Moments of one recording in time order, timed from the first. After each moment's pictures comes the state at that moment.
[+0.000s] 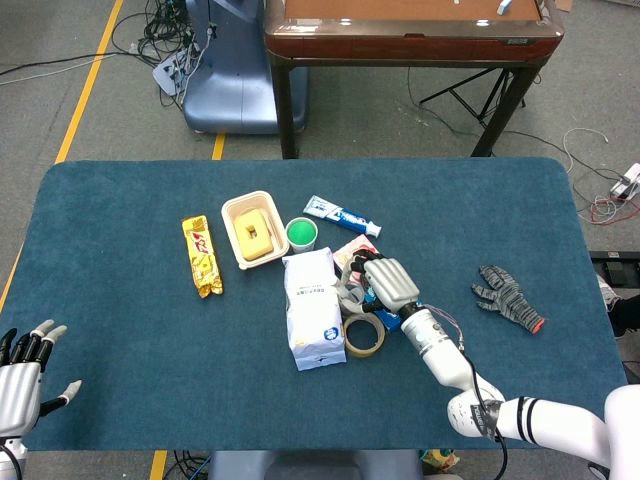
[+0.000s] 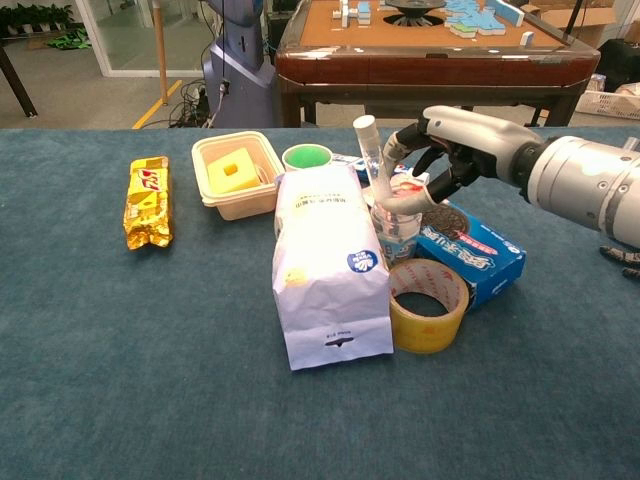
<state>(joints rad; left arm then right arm) 0.01 -1.22 -0.03 -1.61 1.48 1.58 0.21 0.73 -1.55 0.24 -1.52 -1.12 0.90 -0.05</state>
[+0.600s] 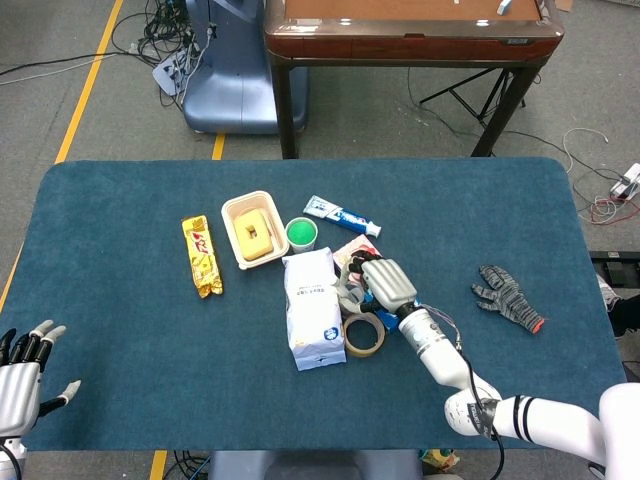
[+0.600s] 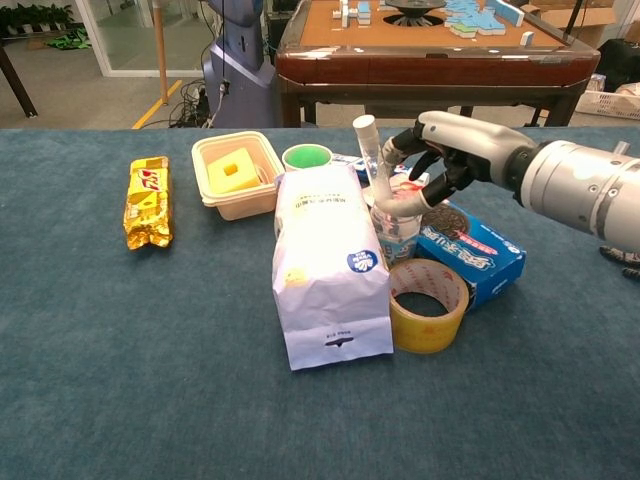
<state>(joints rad) 0.01 -1.23 -0.04 -1.60 1.48 1.58 0.20 0.74 -1.57 0.24 -1.50 -1.11 0.90 -0.06</state>
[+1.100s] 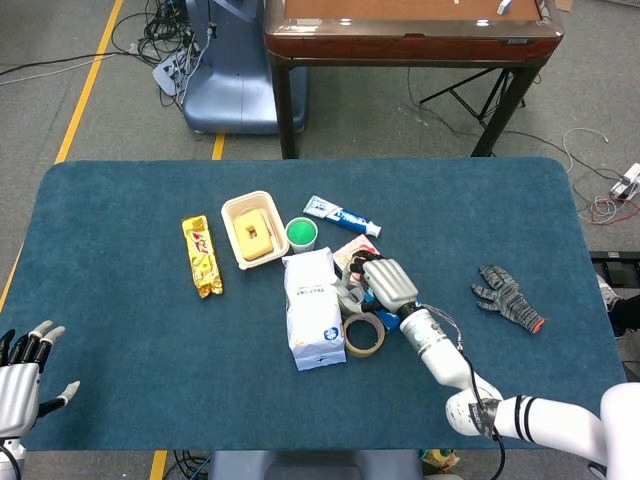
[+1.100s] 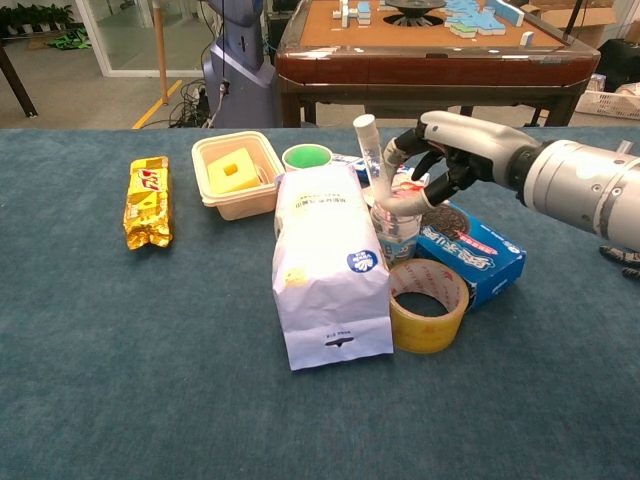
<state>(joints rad) 0.01 -1.23 -0.04 -1.59 1.48 1.58 0.20 0.74 -1.56 0.23 -1.51 -1.10 0.90 -0.06</state>
